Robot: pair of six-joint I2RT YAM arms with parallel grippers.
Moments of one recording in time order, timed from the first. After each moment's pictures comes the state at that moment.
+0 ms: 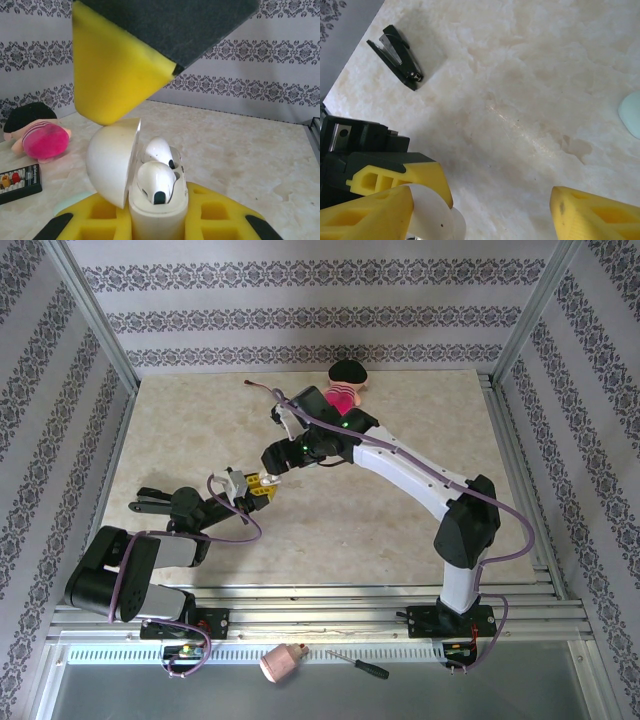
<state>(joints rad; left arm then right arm) -0.19 1.39 0.22 1.28 0.84 -0.06 0.78 1.85 1.77 -0.82 -0.28 0.30</state>
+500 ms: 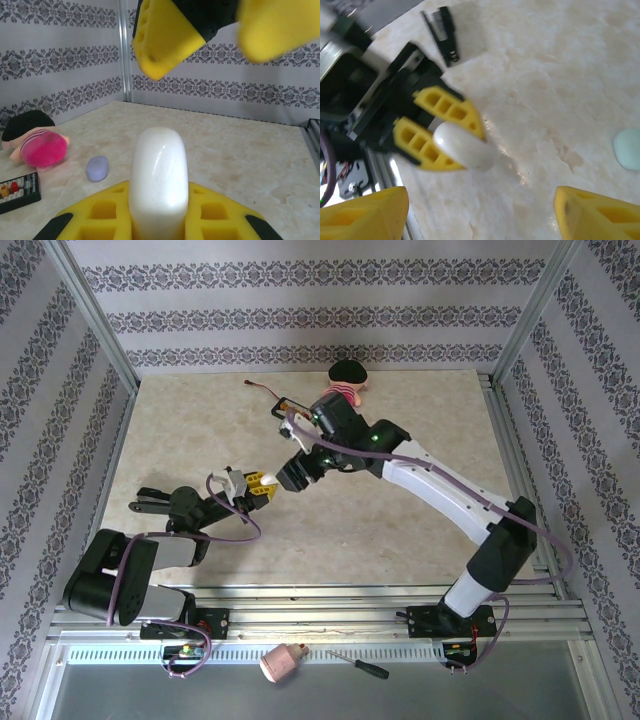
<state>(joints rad) -0.19 1.37 0.24 1.27 0.87 -0.06 0.78 1.61 1.55 -0.76 -0.39 -0.07</state>
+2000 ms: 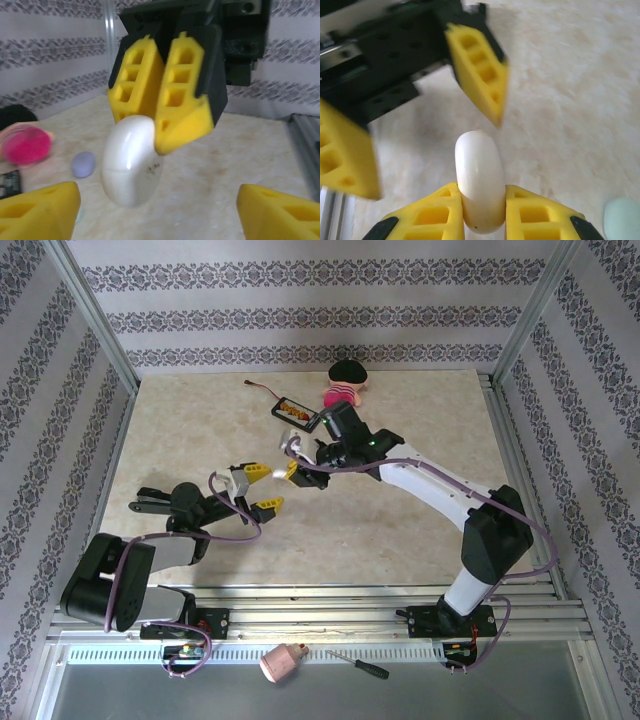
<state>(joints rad) -0.20 1.33 0.26 1.14 0.88 -0.02 0.67 1.67 1.36 -0.47 -0.59 -0.40</state>
